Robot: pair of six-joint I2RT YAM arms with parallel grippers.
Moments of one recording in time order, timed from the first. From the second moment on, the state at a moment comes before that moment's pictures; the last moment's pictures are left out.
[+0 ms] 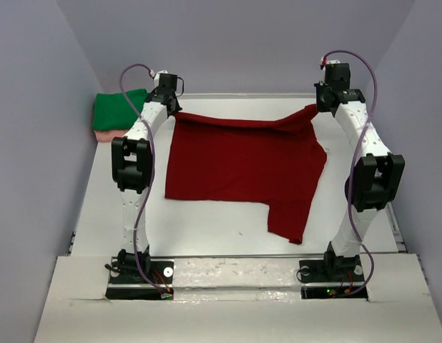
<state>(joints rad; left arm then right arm) -0.17 2.30 2.05 -0.50 -0.28 -0.41 0.04 1.92 1.87 -0.60 0.25 -0.08</state>
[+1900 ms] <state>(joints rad) -0.25 2.24 2.11 -0.71 -0.31 -0.50 0.20 1.81 1.55 -0.90 0.49 0.26</state>
